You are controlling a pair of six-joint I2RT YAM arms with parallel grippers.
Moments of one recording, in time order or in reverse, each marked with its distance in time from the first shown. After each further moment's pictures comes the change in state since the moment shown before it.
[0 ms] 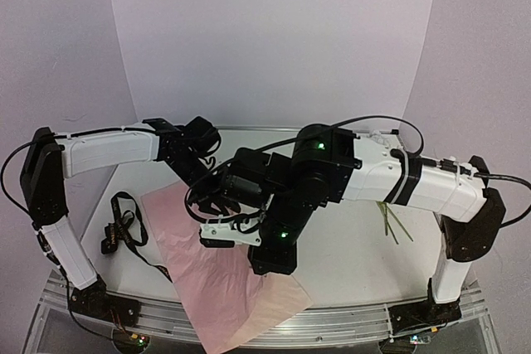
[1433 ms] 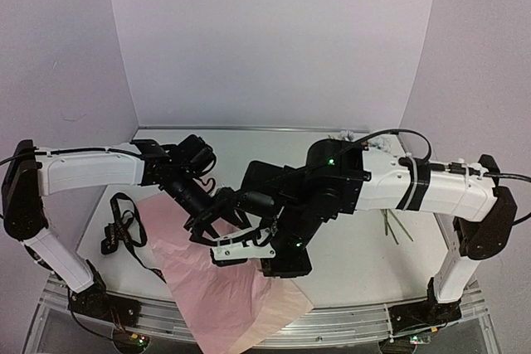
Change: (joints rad) left arm -0.099 -0.162 -0.230 0.148 0.203 -0.125; right arm 0.002 -0.095 -0.205 0.119 0.055 -0.254
